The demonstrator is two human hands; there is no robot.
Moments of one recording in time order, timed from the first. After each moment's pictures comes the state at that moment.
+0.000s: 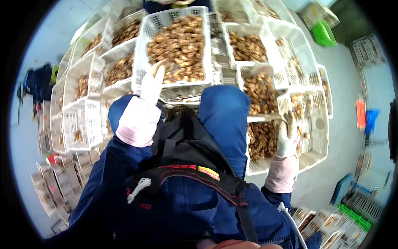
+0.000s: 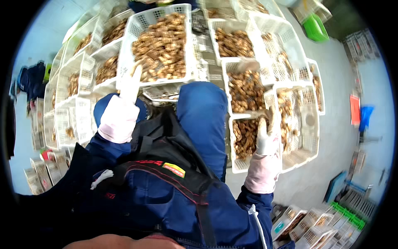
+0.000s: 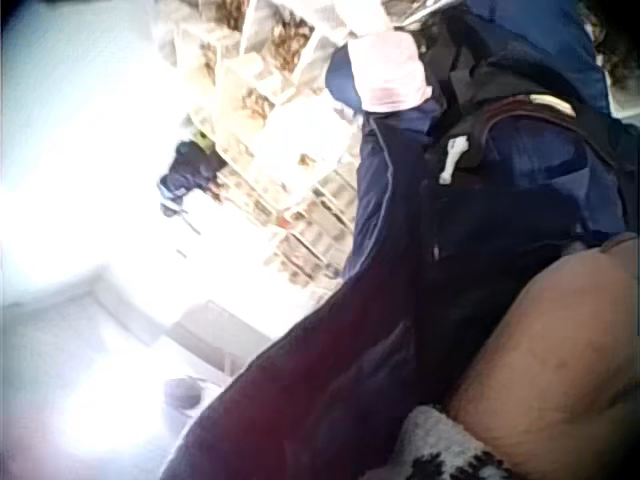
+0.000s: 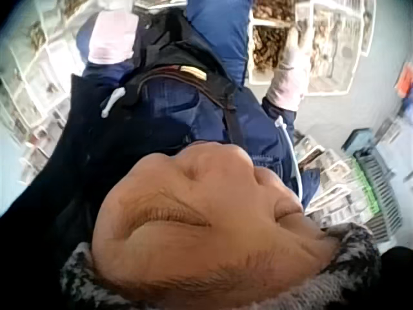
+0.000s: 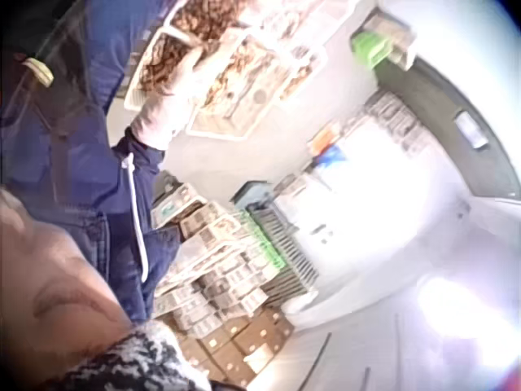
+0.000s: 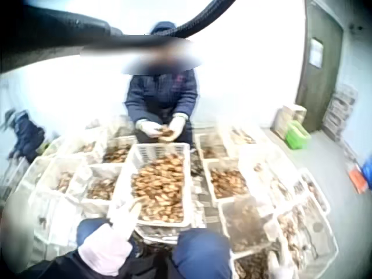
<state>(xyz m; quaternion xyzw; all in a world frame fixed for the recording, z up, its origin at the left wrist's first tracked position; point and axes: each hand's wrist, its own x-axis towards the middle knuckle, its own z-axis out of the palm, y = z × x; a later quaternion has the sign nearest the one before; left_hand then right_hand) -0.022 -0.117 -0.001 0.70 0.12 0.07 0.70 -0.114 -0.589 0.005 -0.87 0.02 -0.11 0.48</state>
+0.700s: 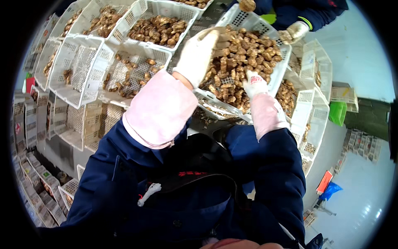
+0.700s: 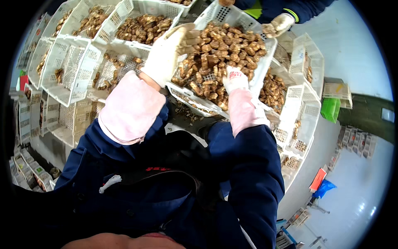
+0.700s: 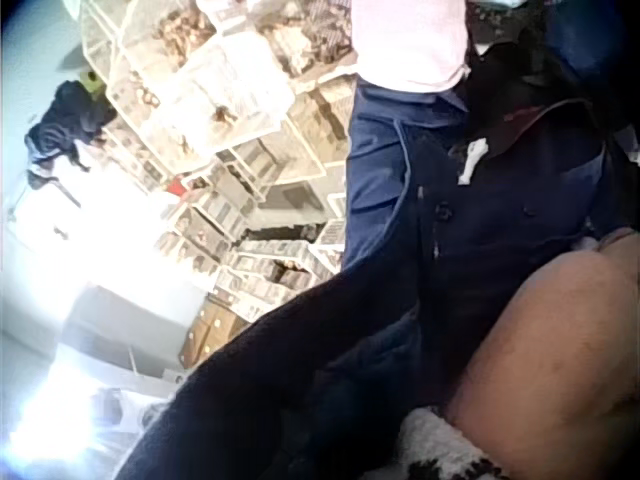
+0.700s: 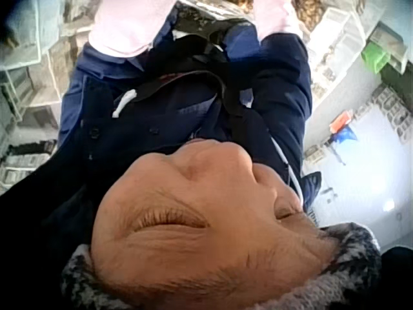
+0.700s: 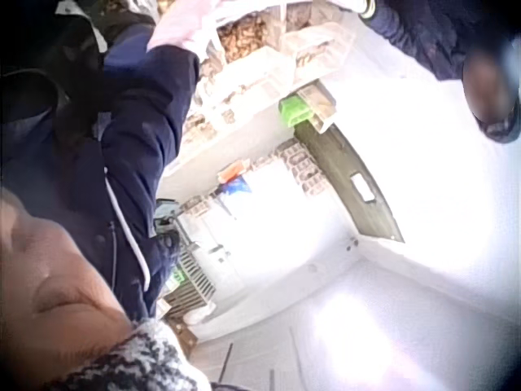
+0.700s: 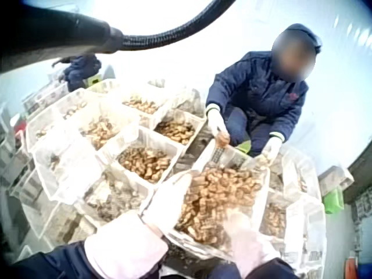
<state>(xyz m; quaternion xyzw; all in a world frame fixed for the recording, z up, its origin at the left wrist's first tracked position) 0.018 0.028 0.028 0.48 0.16 0.20 0.84 0.159 -0.175 -0.062 -0.93 -0.28 0.22 -0.07</state>
